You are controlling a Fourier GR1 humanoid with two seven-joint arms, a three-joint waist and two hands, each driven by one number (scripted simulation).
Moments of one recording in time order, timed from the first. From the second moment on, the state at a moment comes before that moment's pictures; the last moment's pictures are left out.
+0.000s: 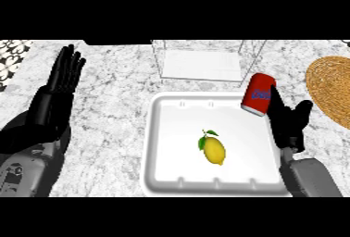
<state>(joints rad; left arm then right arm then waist) -0.28 0.29 -0.06 -1.60 0.14 0.09 -0.16 -0.23 -0.24 0.12 -1.34 -0.20 -0.26 0.14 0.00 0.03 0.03</state>
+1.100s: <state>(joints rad) -0.07 0.27 -0.02 -1.37 0.24 0.09 0.23 -0.17 -0.69 0.08 -1.55 -0.13 0.20 -0.03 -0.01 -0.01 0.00</state>
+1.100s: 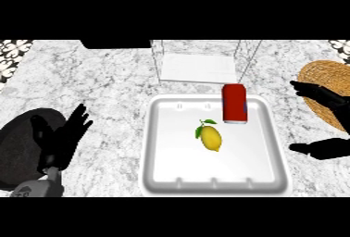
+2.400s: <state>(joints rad) -0.07 0.26 0.00 -1.36 0.22 0.06 0.25 -0.48 -0.44 0.55 -1.88 0.25 0.16 1.00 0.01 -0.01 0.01</state>
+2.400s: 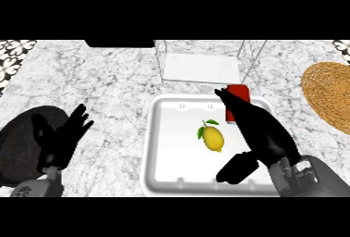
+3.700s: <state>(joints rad) -0.04 0.23 0.03 -1.38 0.19 0.03 0.24 -0.36 -0.25 0.64 -1.71 0.63 0.18 1.00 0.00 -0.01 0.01</state>
